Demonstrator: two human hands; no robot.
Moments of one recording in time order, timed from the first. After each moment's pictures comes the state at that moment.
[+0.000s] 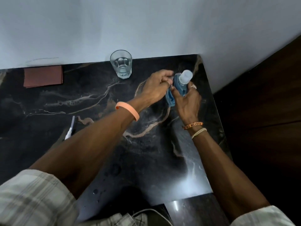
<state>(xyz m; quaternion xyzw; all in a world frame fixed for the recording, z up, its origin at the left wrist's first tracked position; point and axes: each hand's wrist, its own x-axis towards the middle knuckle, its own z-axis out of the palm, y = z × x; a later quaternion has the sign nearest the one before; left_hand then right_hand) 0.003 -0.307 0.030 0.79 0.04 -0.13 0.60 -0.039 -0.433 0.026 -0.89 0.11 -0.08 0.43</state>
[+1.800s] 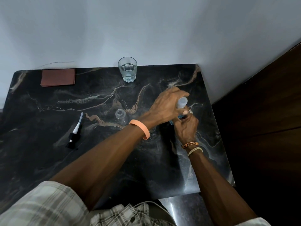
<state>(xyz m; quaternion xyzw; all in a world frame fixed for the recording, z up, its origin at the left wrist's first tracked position) -0.072 -0.332 0.055 0.90 -0.17 -0.04 0.39 -0.112 -0.460 -0.013 -0.89 0.03 -0.12 0.43</state>
